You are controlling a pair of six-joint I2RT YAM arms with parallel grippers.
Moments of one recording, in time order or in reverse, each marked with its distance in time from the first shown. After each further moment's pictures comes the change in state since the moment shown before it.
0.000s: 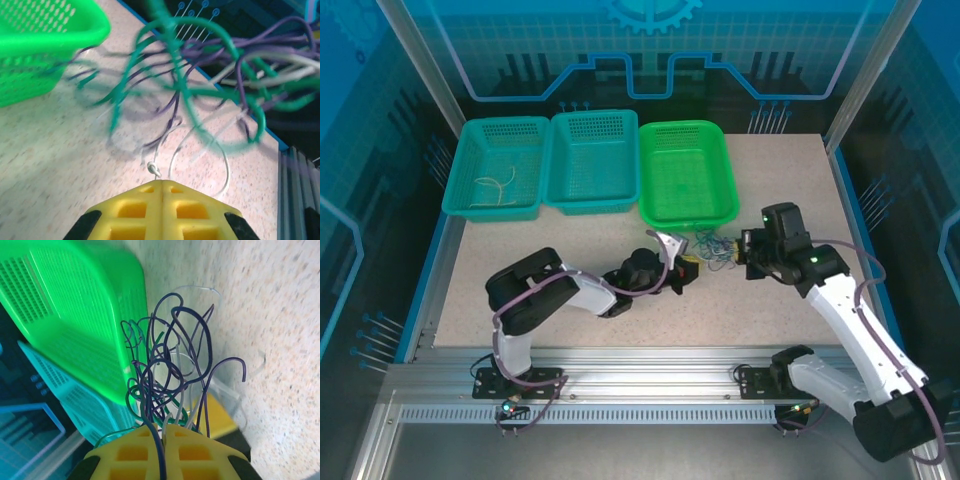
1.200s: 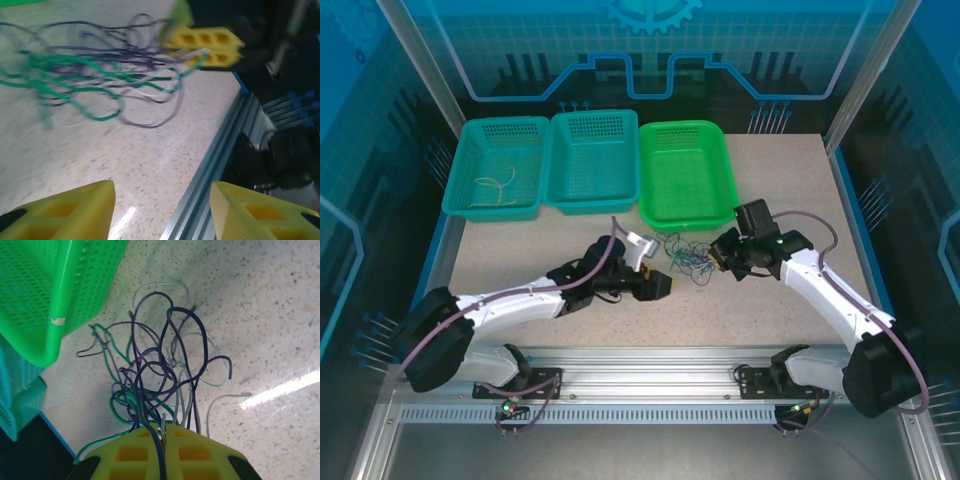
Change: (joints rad) left arm 0.054 -0.512 -0.049 -0.719 0.253 -0.047; right arm 0.099 0.241 -0.027 0.143 -0.122 -0.488
